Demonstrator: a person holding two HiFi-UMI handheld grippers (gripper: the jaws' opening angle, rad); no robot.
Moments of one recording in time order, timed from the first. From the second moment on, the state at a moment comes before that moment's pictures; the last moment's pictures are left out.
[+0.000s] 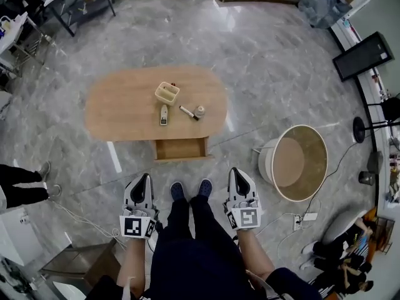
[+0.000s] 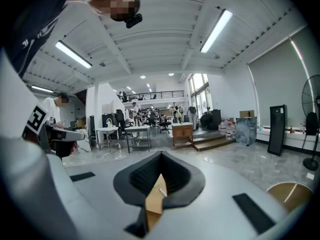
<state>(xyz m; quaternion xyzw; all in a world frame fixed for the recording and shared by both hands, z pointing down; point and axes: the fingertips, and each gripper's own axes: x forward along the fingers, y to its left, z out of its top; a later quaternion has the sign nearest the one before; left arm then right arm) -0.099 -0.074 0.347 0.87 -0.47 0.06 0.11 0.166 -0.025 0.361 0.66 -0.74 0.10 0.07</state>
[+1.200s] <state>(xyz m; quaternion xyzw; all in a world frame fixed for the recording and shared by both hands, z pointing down) -0.107 -0.076 0.690 0.86 -0.45 0.16 0.17 0.121 -0.041 0.714 0.60 -0.76 0.19 0.15</state>
